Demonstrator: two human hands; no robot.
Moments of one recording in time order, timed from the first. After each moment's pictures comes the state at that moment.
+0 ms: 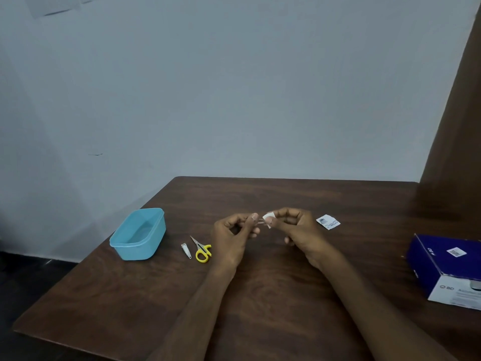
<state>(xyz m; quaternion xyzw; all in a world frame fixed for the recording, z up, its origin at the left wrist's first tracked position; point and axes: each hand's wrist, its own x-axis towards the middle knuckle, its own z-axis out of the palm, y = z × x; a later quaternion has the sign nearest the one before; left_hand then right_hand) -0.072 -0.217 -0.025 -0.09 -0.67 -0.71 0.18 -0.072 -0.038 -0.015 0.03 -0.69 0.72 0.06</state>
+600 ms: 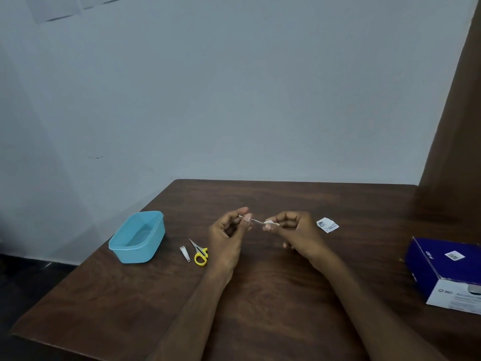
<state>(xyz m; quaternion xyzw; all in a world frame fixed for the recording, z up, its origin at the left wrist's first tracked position) -0.079 -0.220 -0.032 -0.10 -0.61 -0.77 0.17 -0.074 -0.031 -0.017 0.07 -0.75 0.65 0.09</state>
